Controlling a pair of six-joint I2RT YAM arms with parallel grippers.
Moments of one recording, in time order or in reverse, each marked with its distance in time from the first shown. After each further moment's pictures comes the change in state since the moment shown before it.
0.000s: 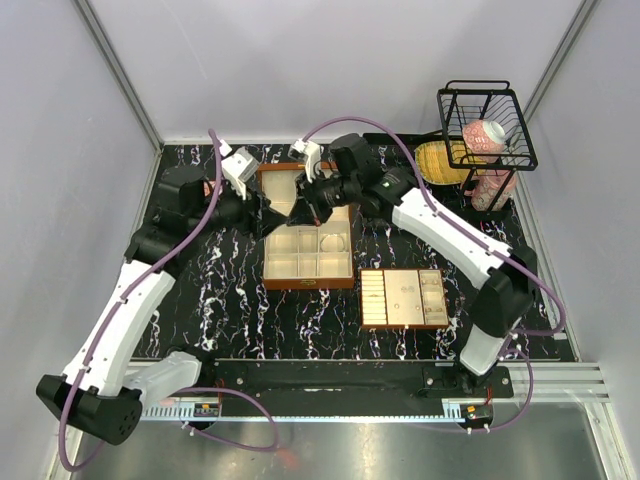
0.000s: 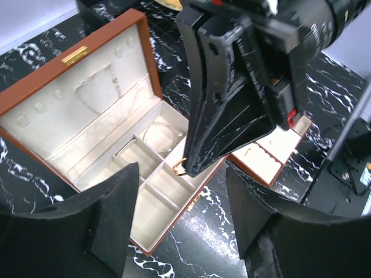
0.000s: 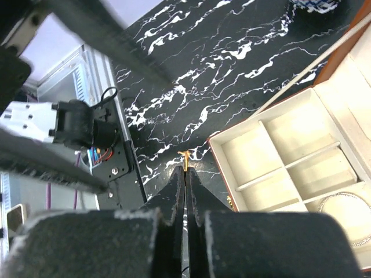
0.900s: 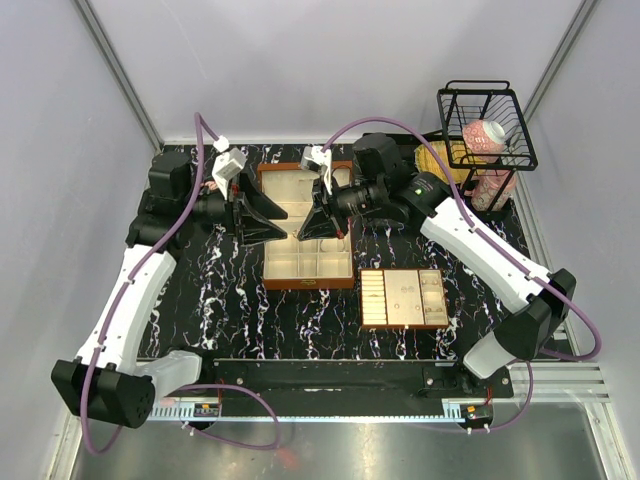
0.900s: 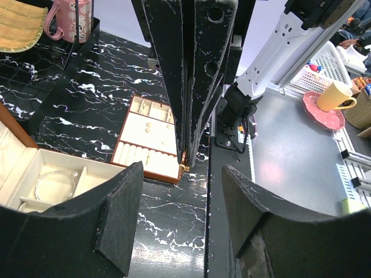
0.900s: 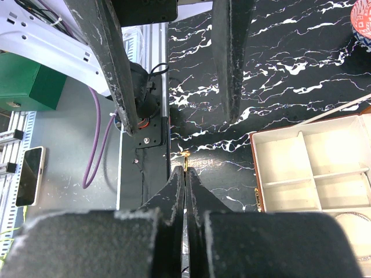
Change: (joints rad) left arm 0.162 0.077 -0.001 0.143 0.795 -0.040; right arm 0.002 -0.201 -0.050 -0.128 -0.229 -0.210
